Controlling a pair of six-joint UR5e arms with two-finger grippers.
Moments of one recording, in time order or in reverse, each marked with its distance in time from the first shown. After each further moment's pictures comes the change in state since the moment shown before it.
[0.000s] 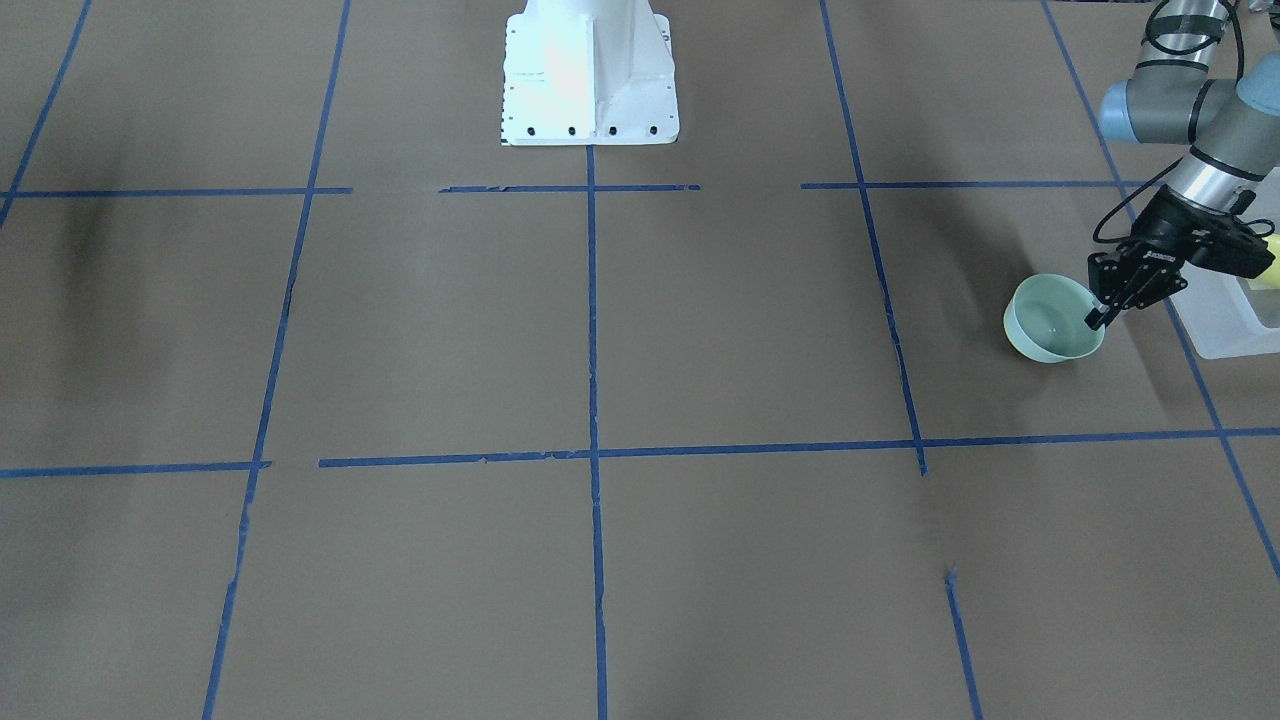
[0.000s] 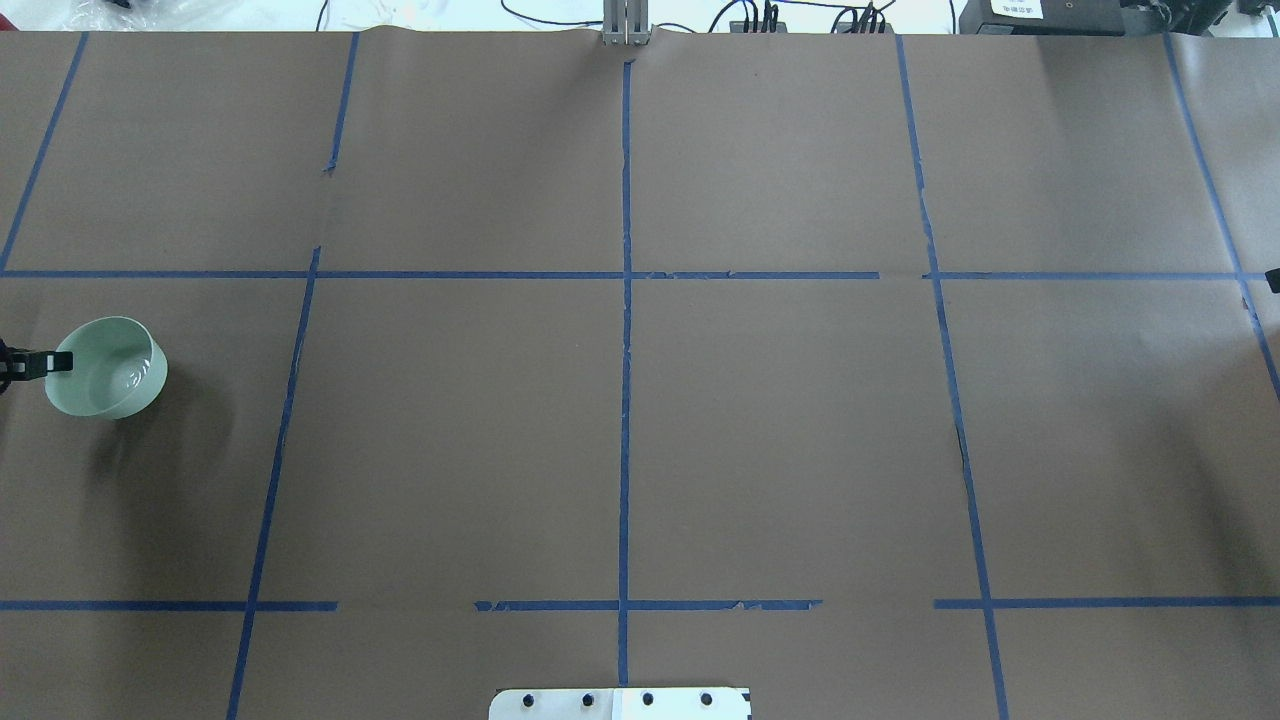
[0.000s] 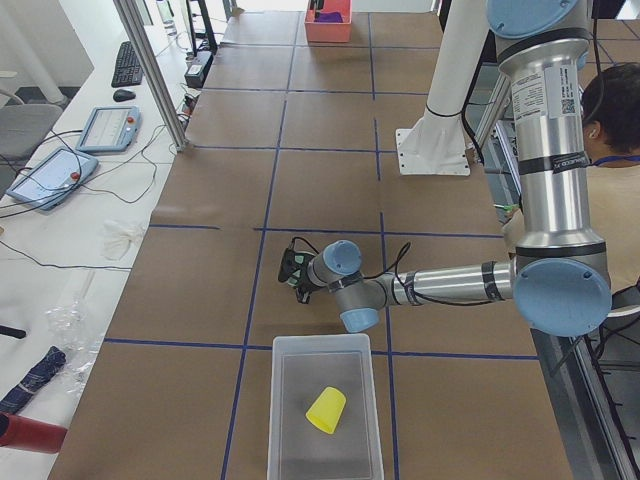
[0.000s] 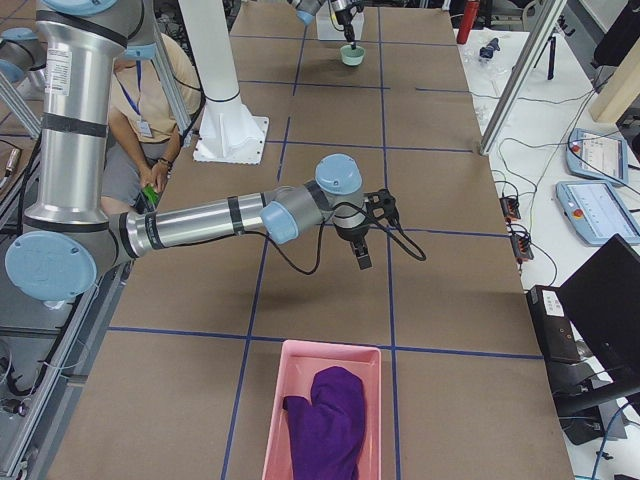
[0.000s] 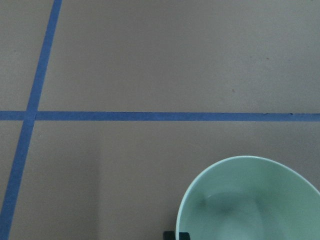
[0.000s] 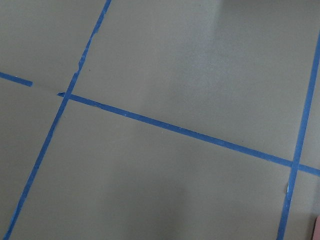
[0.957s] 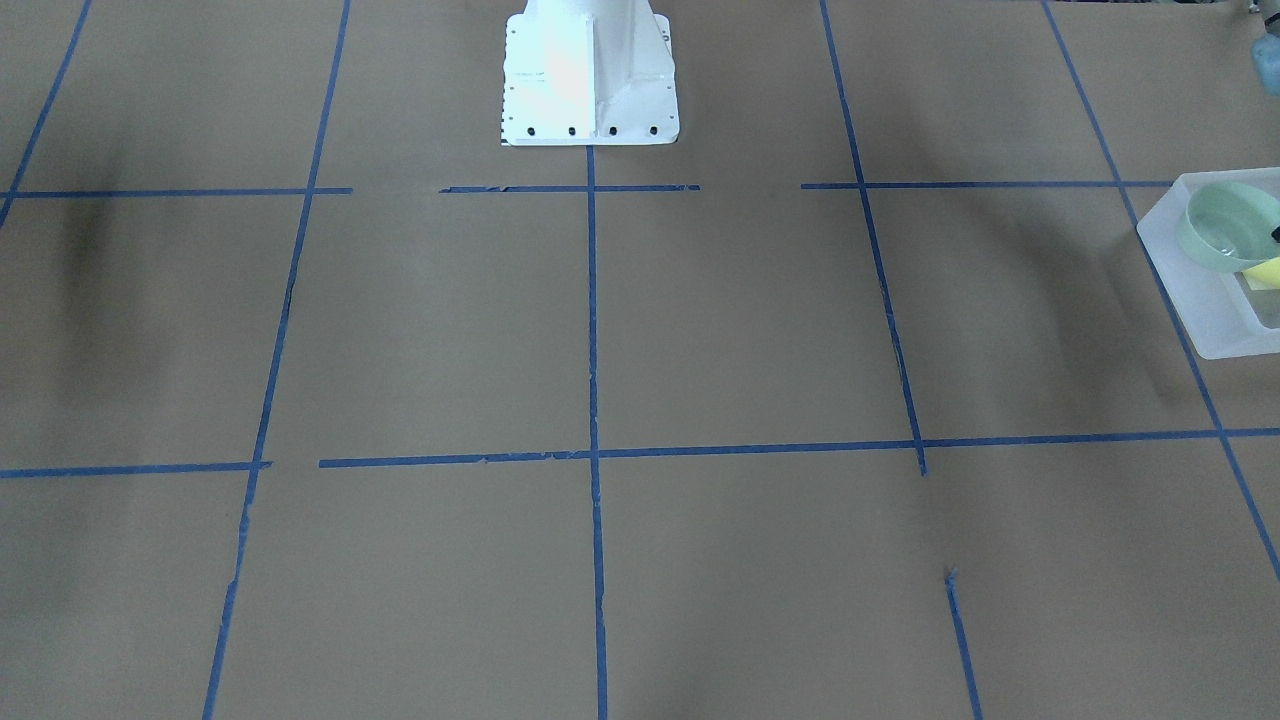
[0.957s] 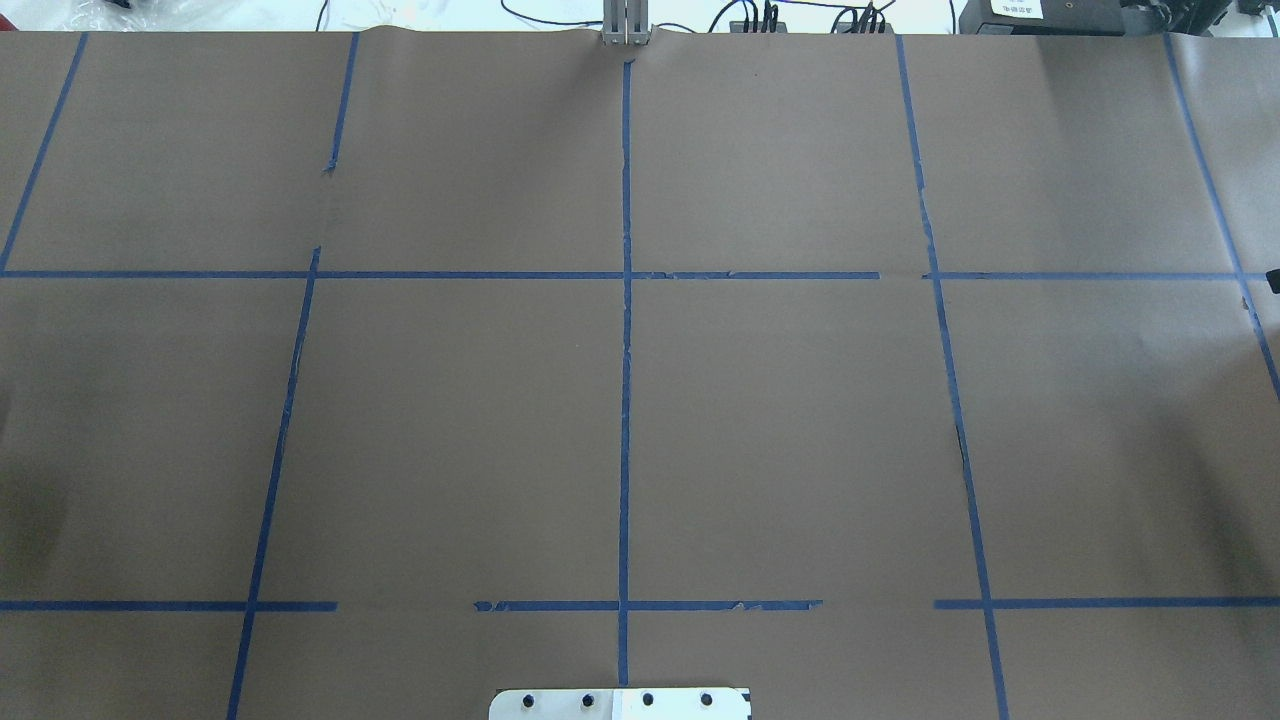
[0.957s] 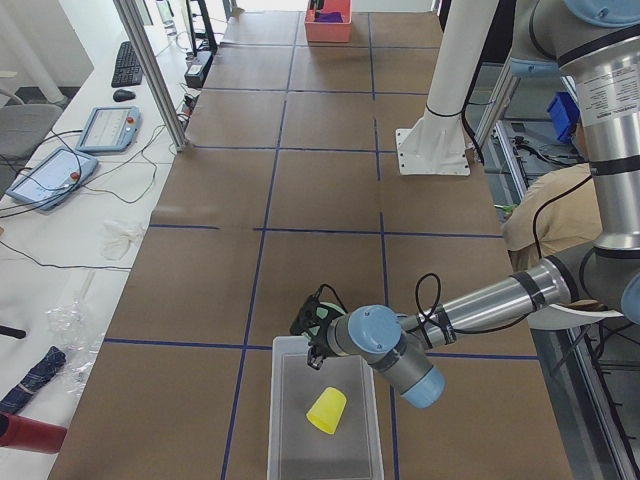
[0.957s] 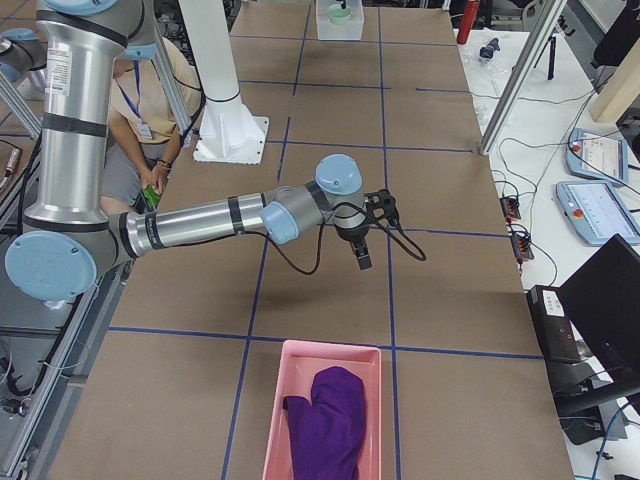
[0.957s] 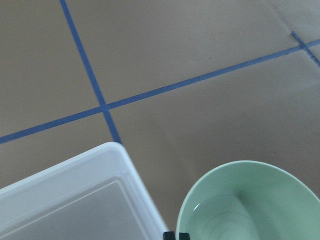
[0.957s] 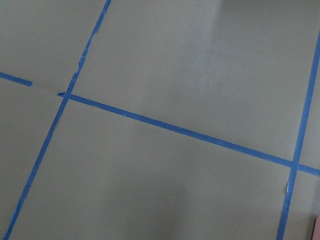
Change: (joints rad) left arm -0.557 0.104 0.094 0.194 -0.367 0.831; right arm 0.000 -0.001 0.000 0.002 0.000 0.000
